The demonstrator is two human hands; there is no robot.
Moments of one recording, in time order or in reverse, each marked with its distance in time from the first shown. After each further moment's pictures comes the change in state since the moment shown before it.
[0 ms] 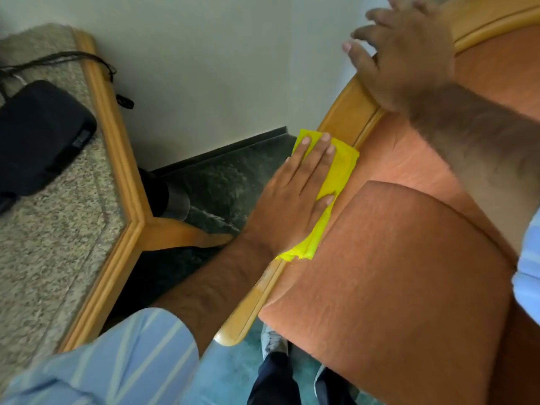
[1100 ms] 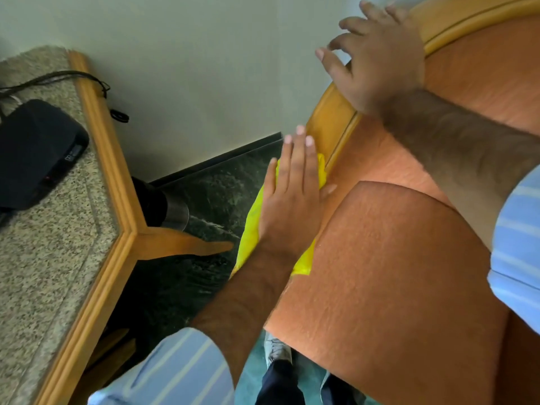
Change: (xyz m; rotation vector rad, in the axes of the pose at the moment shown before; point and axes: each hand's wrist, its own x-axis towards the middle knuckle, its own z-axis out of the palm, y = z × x) left_hand 0.015 0.033 0.026 0.196 0.104 -0.302; right_hand -0.003 -0.003 0.004 -0.001 0.046 0.017
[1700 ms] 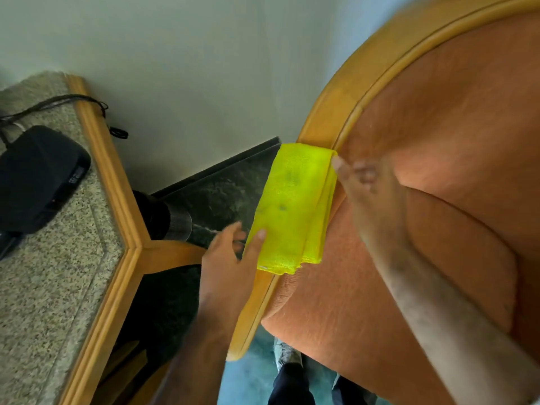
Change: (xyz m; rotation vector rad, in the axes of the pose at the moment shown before) left_hand -0.074 -0.068 -0.073 -0.712 -0.347 -0.708; right_hand -0.164 -0.070 -0.008 1.025 0.047 0.857
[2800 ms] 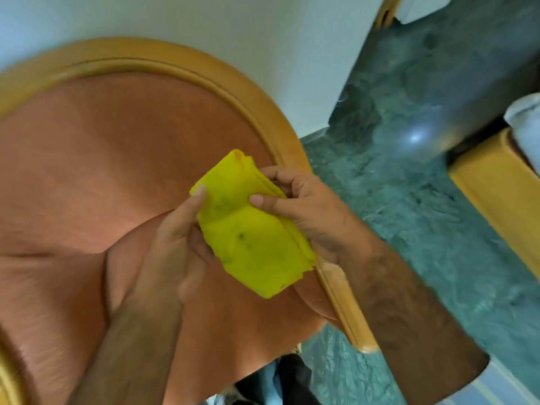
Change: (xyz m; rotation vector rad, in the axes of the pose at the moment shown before) left_hand -0.202 0.256 0.273 -0.561 -1.136 0.010; right_hand -0.124 0.074 -0.428 0.615 0.088 0.237
